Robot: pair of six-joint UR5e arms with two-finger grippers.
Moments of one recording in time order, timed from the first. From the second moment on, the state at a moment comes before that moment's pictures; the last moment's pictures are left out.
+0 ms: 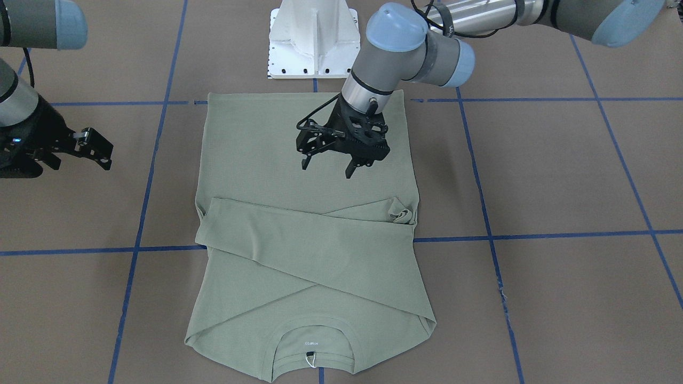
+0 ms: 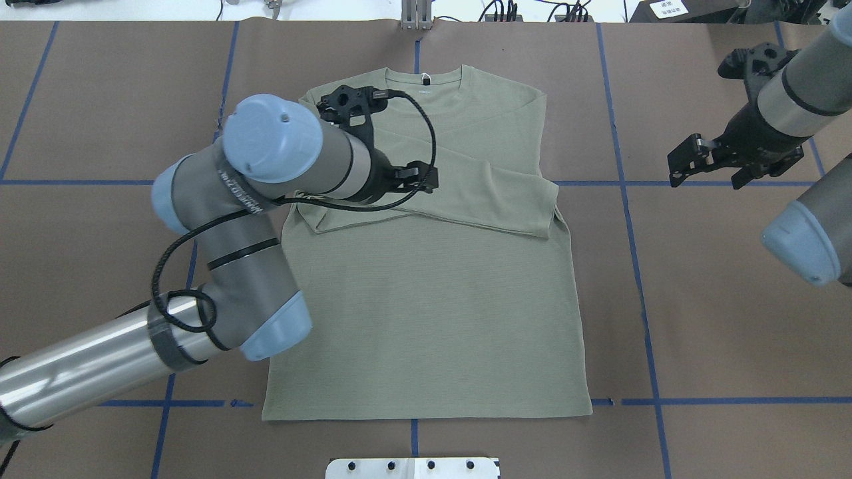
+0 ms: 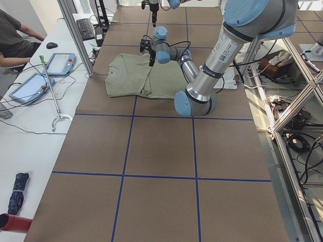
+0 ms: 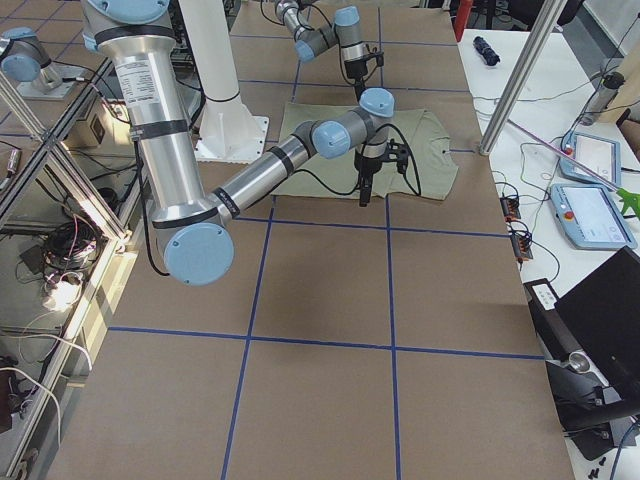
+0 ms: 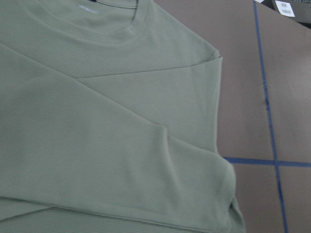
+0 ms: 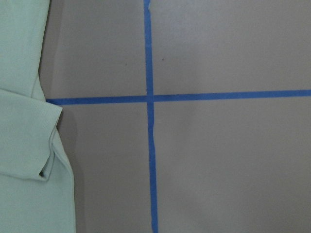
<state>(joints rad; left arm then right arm) -0.59 -2.23 -1.69 -1.97 -1.82 -1.26 0.97 -1.35 2.00 -1.72 2.18 0.82</state>
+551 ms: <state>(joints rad) -0.59 -2.03 -1.88 -1.95 -1.82 -1.20 0.58 -1.46 2.11 -1.50 1.94 1.28</state>
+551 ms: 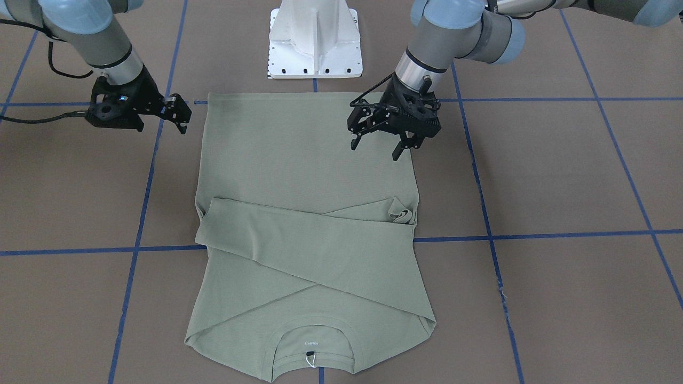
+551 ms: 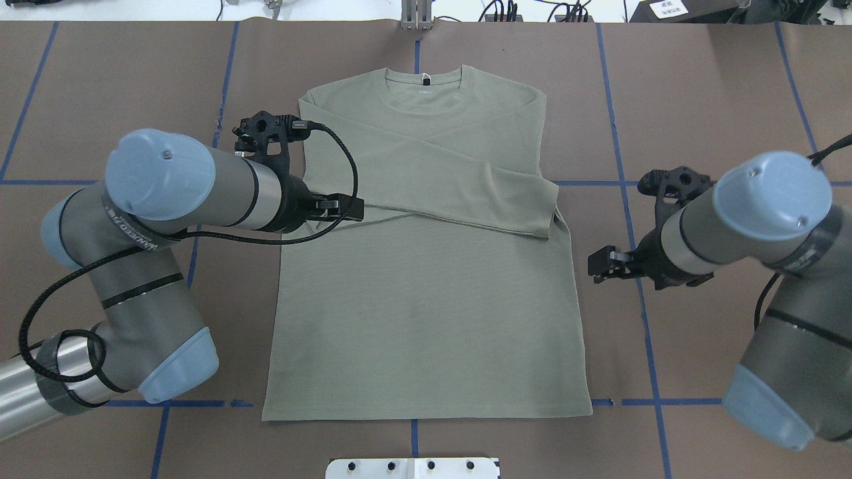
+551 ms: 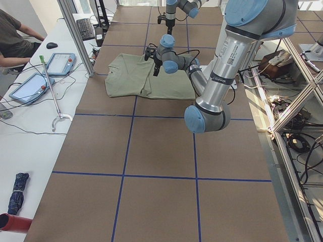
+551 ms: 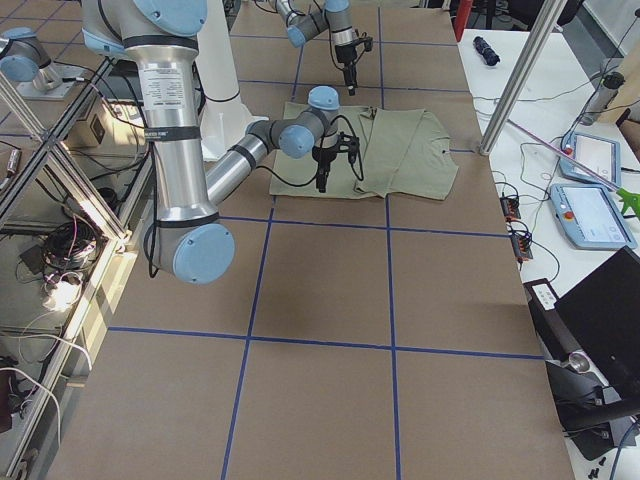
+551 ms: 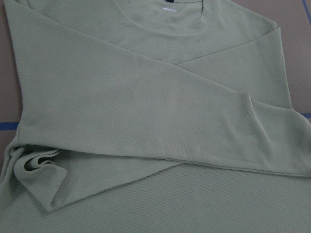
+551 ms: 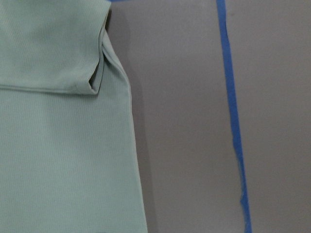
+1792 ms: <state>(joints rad) -0.55 -2.00 -1.91 -1.96 -1.81 -1.21 0.22 -1.50 2.05 -1.34 1.71 1.61</state>
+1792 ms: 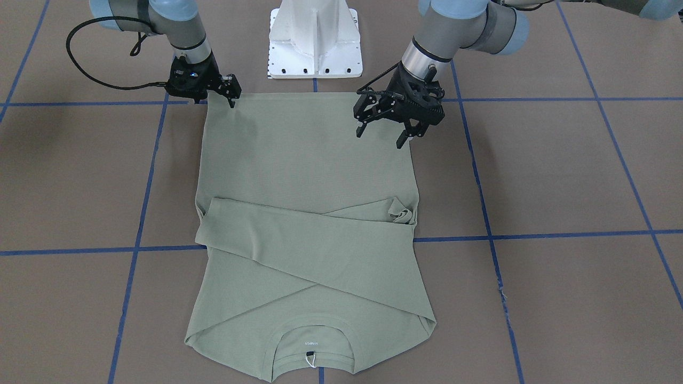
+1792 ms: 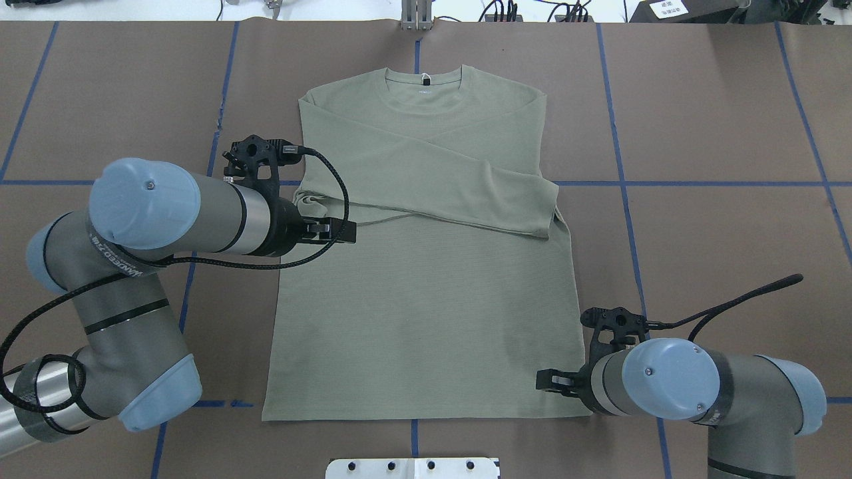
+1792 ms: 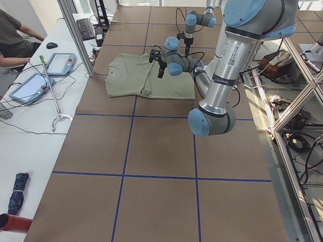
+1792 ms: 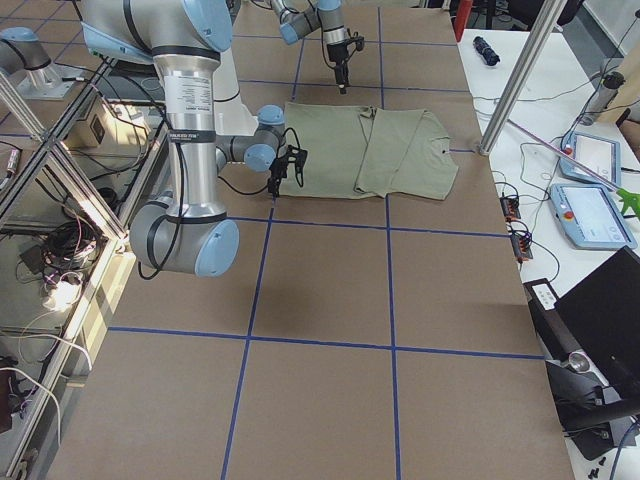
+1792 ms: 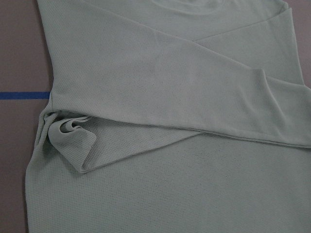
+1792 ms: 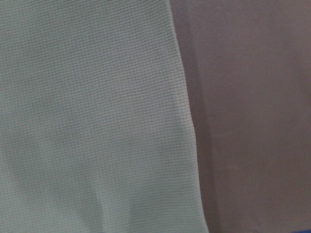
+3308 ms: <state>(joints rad) -0.55 -2.00 -1.91 -1.96 -1.81 -1.21 0.21 -1.53 2.06 -1.34 1.72 1.61</state>
